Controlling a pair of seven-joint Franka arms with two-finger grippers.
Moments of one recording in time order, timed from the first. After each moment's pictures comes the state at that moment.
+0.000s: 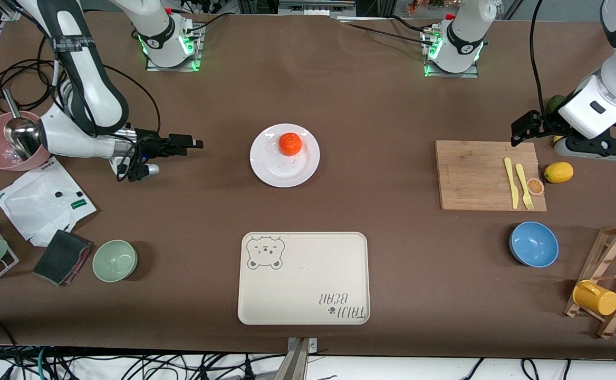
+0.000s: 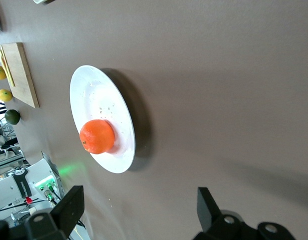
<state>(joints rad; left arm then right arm) 0.07 -0.01 -0.13 -1.74 -0.01 1.70 0.02 0.21 0.22 -0.12 -2.25 0.90 2.02 -0.55</state>
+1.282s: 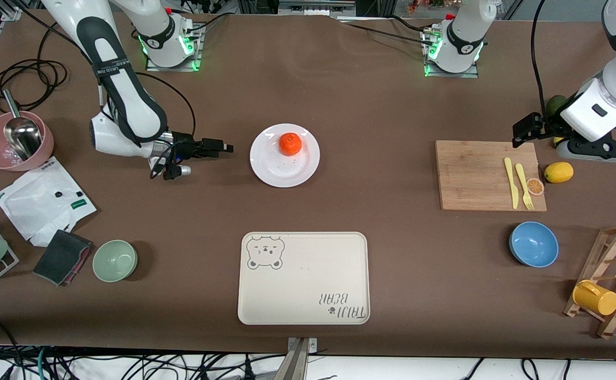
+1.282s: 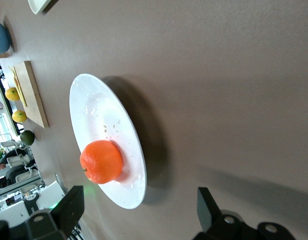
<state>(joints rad) 0.08 0.00 -0.13 -1.74 -0.01 1.70 0.02 0.21 0.32 0.03 -2.31 1.17 2.21 -0.64</state>
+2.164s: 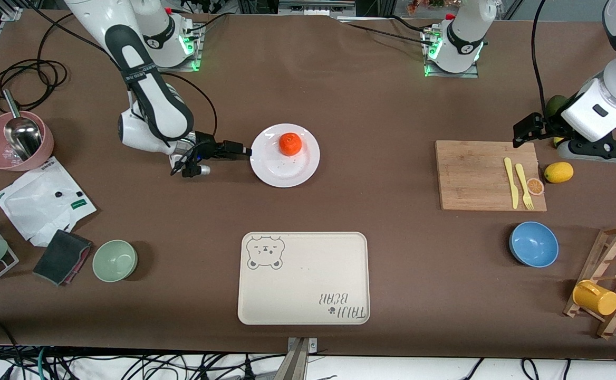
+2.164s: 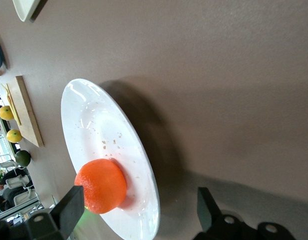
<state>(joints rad) 0.08 0.00 -0.13 -1.74 -0.01 1.70 0.02 0.29 0.38 0.11 -2.31 1.34 2.37 -0.65</state>
